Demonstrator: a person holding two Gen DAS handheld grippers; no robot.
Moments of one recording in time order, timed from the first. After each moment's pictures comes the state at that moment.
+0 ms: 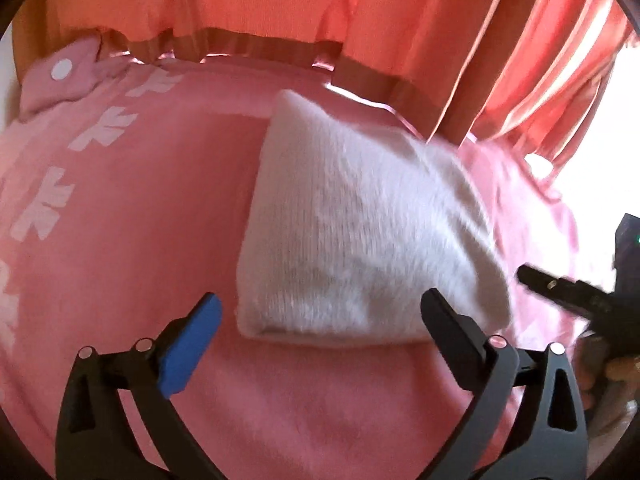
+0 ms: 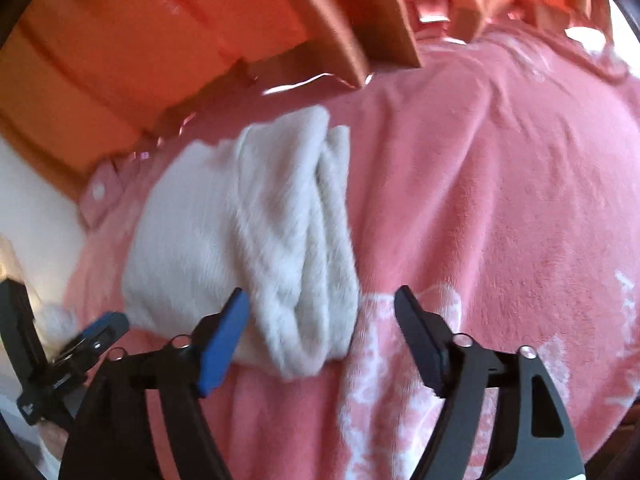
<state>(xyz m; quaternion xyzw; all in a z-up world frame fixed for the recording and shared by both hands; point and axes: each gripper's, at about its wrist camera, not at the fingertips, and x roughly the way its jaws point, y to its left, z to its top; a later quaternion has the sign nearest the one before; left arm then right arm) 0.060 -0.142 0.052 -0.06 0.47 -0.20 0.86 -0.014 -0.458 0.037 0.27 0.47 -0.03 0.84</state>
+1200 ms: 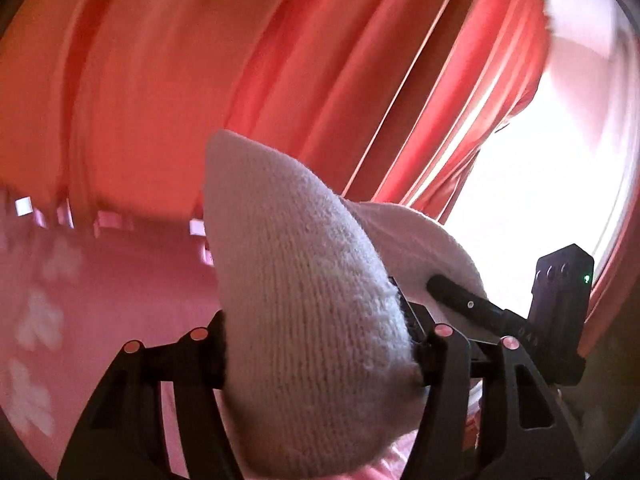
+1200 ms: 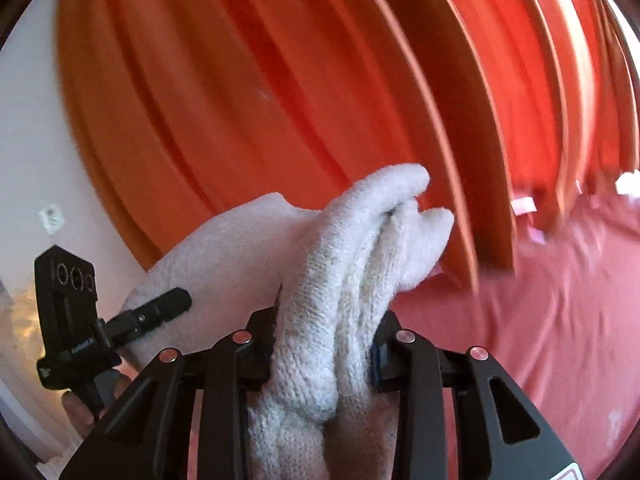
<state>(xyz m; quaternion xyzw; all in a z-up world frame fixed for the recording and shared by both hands) 0.107 -0.104 0.262 -0.14 0.27 -0.42 0.85 0.016 -0.348 0.282 0.19 0.21 0.06 0.96</state>
